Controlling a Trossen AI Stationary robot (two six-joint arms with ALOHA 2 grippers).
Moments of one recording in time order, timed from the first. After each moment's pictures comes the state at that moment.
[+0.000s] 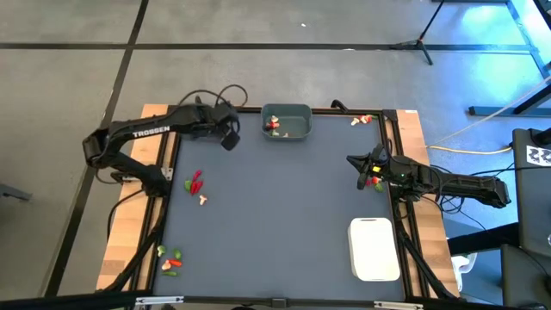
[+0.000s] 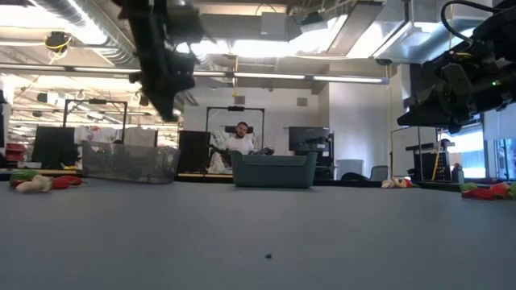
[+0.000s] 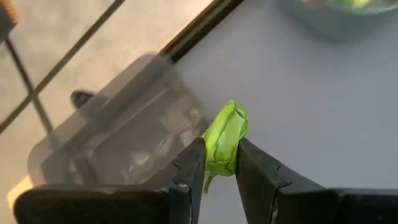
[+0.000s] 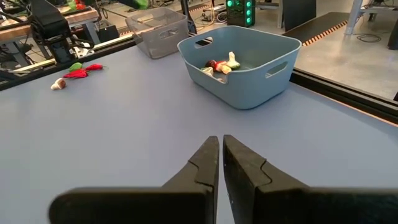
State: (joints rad) left arm 0.51 1.38 1.07 -0.88 -0.48 -0.27; right arm -0.14 0.19 0.09 -0.19 0.35 0.26
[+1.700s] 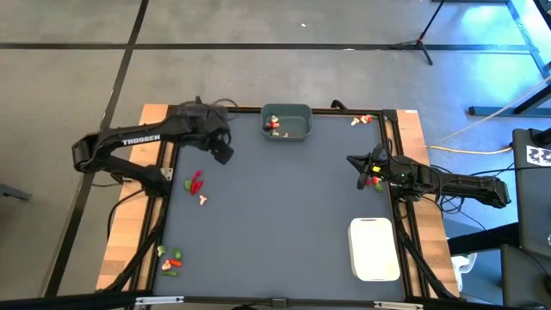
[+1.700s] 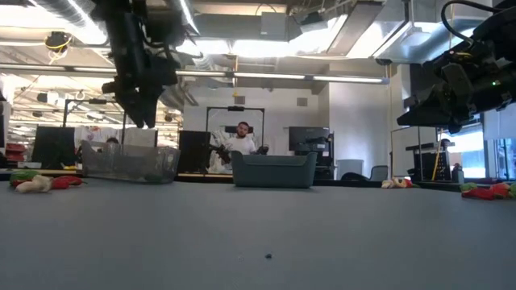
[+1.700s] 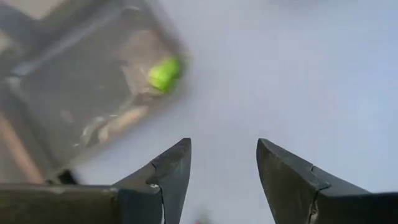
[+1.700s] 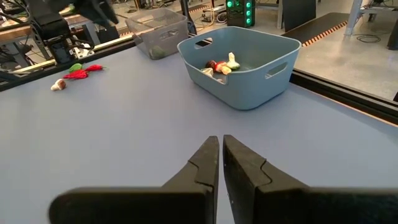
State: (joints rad) left arm 0.42 1.26 0.94 -0.94 -0.27 -0.47; right arm -0.14 0.19 0.09 -0.18 0.35 0.26
